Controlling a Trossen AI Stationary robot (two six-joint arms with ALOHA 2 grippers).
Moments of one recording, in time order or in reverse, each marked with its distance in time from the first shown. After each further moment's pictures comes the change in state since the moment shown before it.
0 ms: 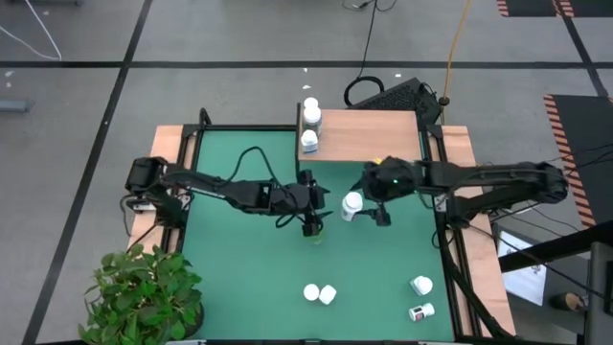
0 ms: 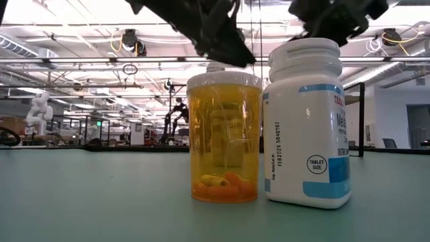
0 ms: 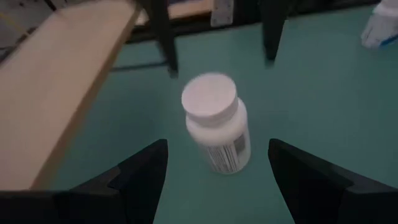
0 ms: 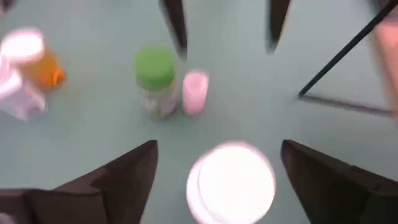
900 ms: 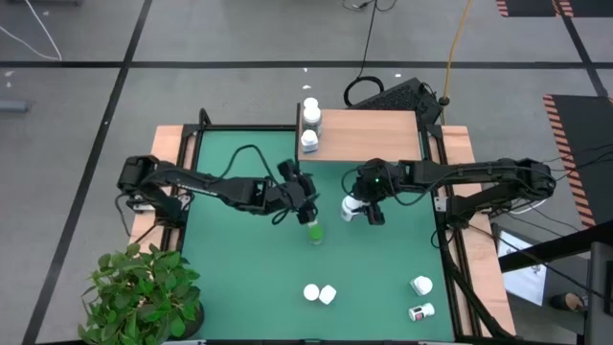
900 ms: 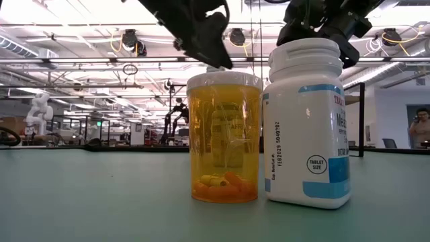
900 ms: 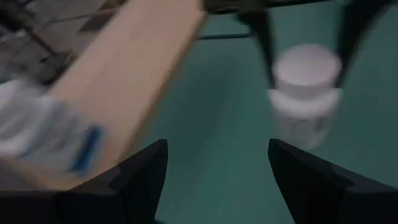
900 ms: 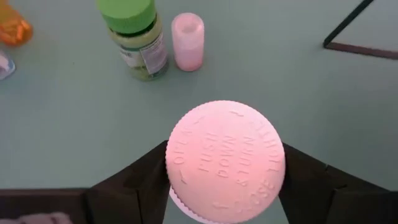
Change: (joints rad) left arm -0.003 -0.066 0.001 -0.182 -0.291 -0.118; right arm -0.063 0.170 -0.002 -0.001 -0.035 -0.026
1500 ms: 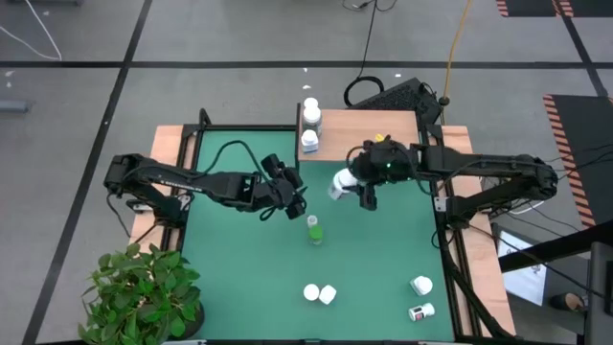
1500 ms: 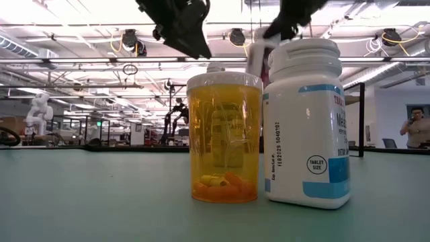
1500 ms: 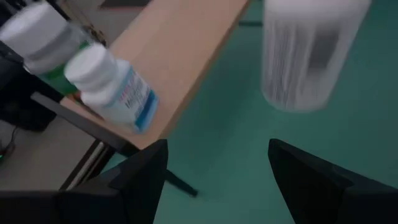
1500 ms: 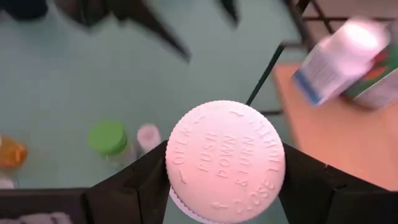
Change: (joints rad) left arm 0.000 -0.112 0.000 -0.199 -0.066 -0.123; right arm 0.047 -0.037 0.363 -0.201 0.216 0.201
